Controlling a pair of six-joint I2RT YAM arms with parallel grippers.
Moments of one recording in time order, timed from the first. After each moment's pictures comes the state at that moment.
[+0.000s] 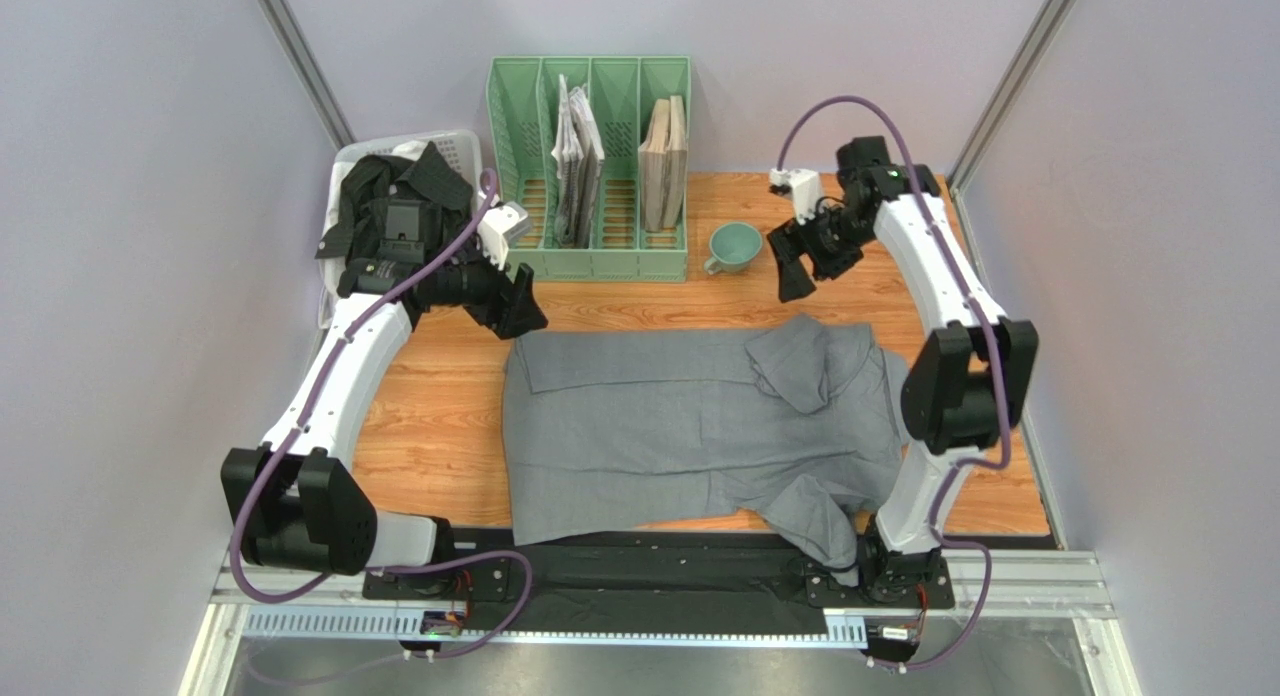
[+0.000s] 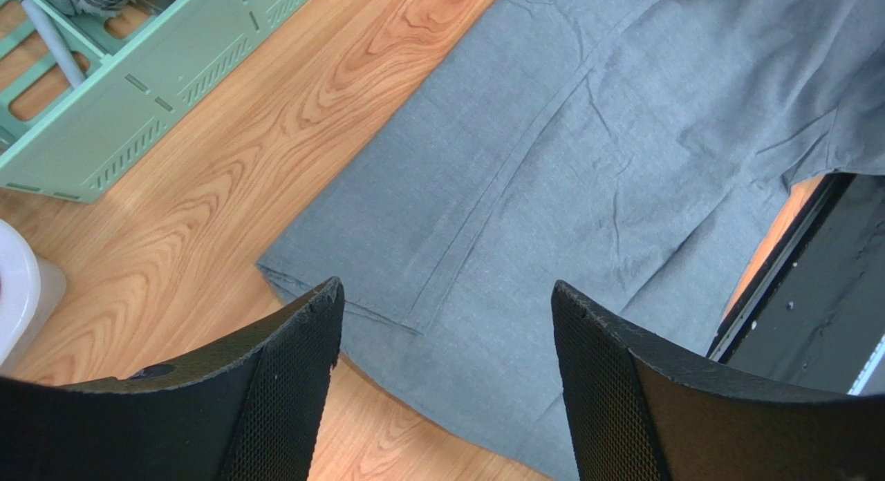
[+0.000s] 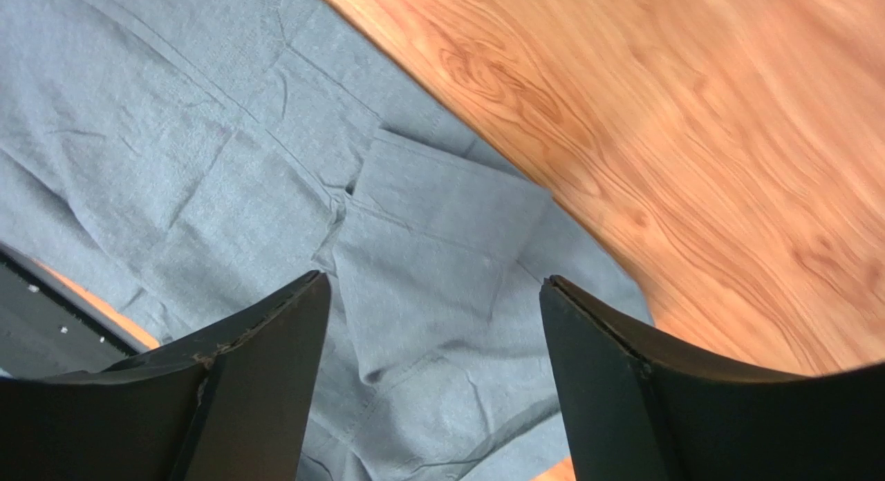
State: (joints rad) left arm -0.10 1.35 1.22 -0.72 0.70 0.40; right arm 0.08 1.82 1.75 -1.12 -0.40 -0.50
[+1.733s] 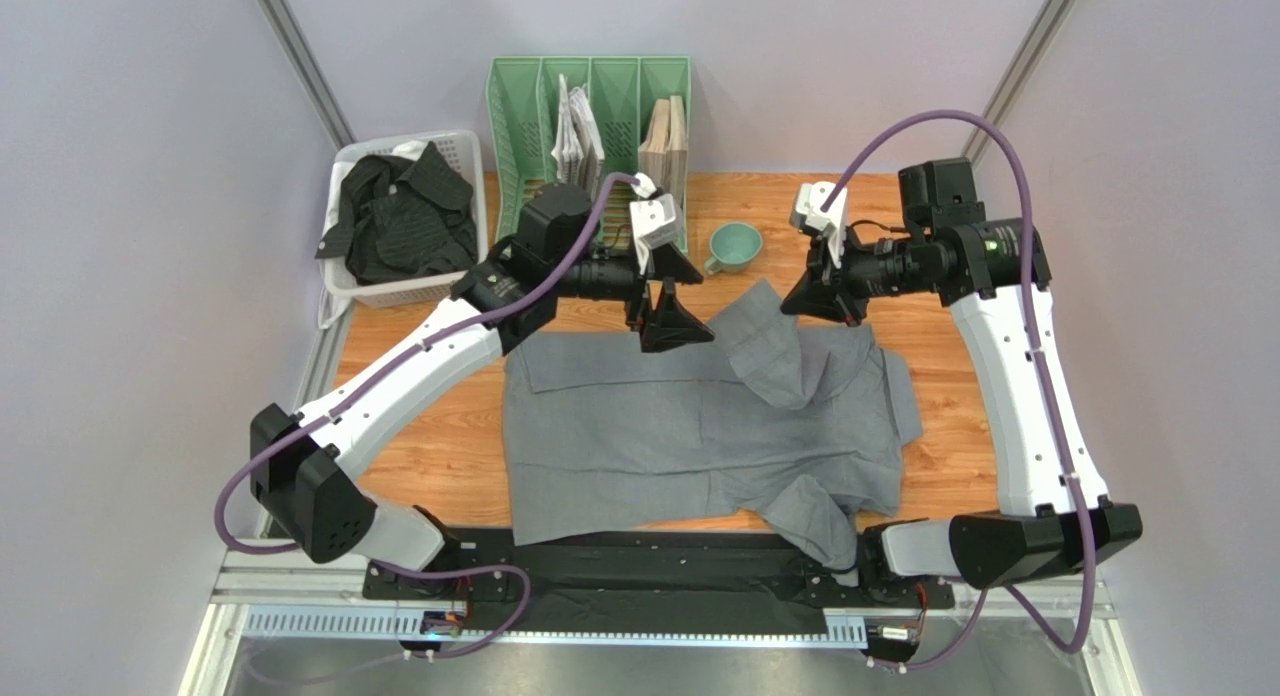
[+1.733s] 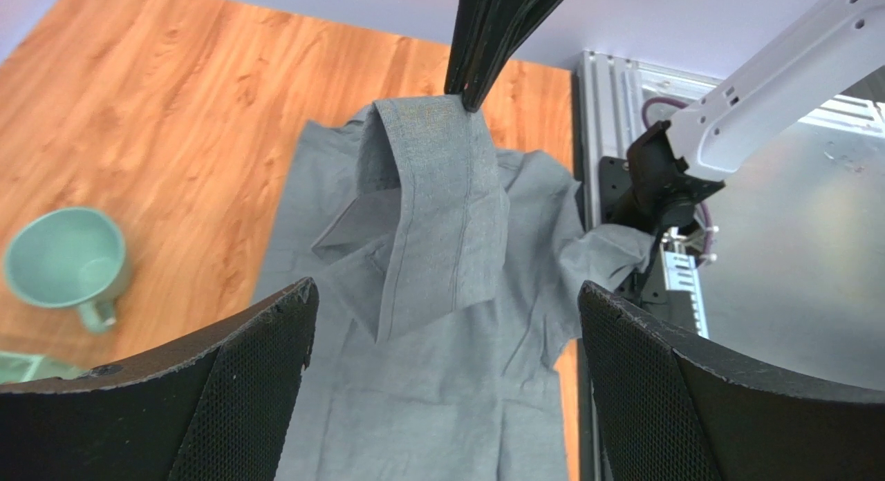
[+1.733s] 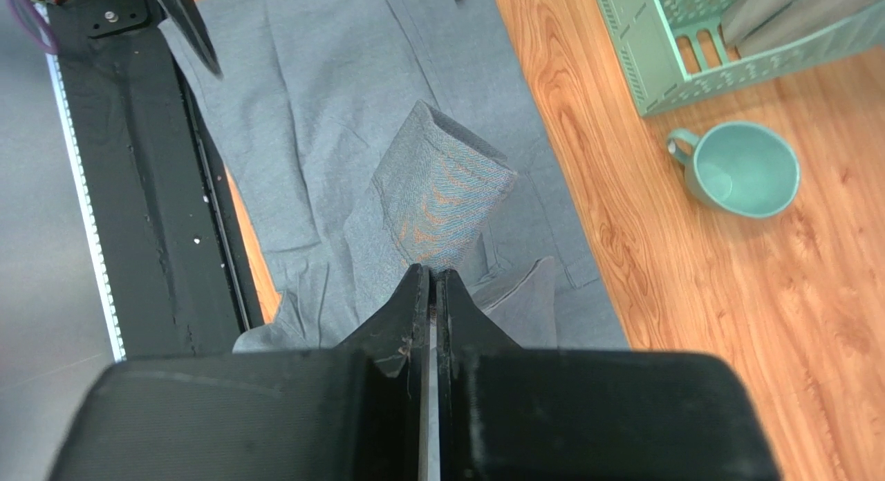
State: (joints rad) left arm -0.68 1.44 1.37 -0.21 0.80 0.07; right arm 0.15 1.35 1.69 -1.31 -0.84 -0.85
